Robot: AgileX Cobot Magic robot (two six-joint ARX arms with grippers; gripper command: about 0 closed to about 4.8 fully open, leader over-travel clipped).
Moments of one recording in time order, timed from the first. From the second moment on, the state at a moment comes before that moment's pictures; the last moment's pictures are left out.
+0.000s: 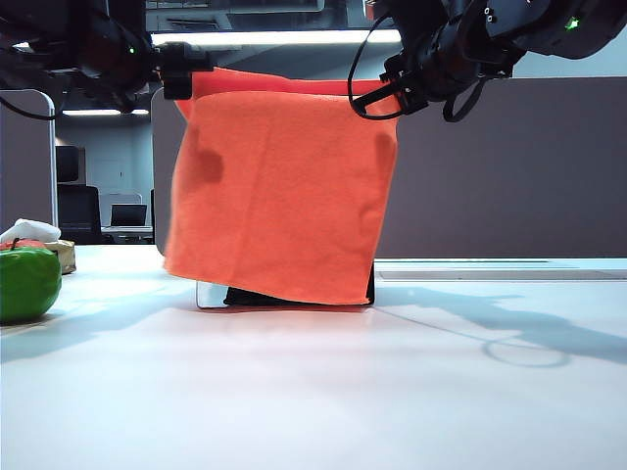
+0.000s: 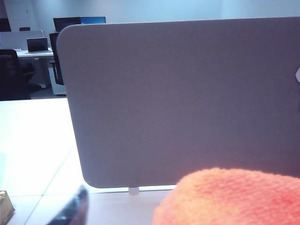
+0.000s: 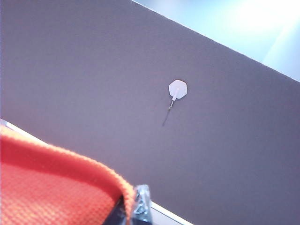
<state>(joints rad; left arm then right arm) -0.33 1.62 0.98 0.79 -0.25 0.10 0.46 1.72 1.06 0.79 0.24 -0.45</state>
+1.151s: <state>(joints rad) -0.33 1.69 1.02 0.48 -0.27 0.10 0.38 1.72 1.06 0.60 0.20 -0.45</state>
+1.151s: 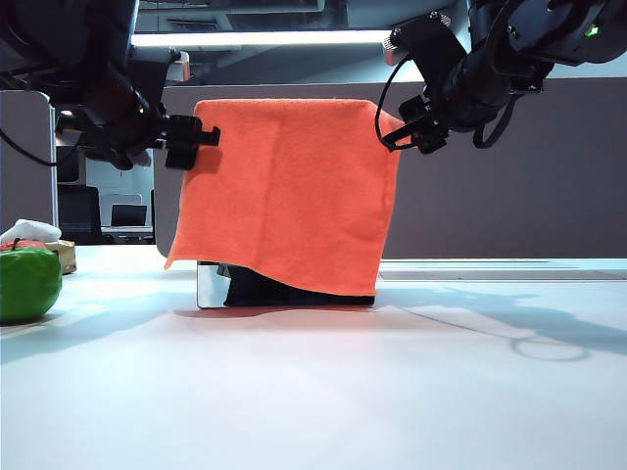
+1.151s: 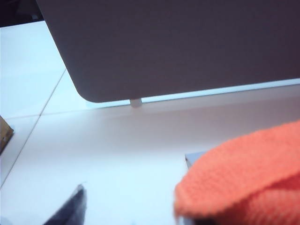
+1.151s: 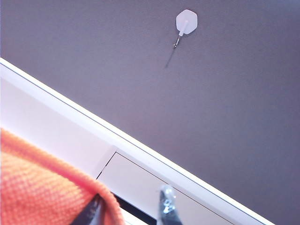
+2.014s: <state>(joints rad) -0.33 1.69 1.02 0.45 -0.42 0.10 0.38 1.72 1.06 0.75 0.21 -0.45</state>
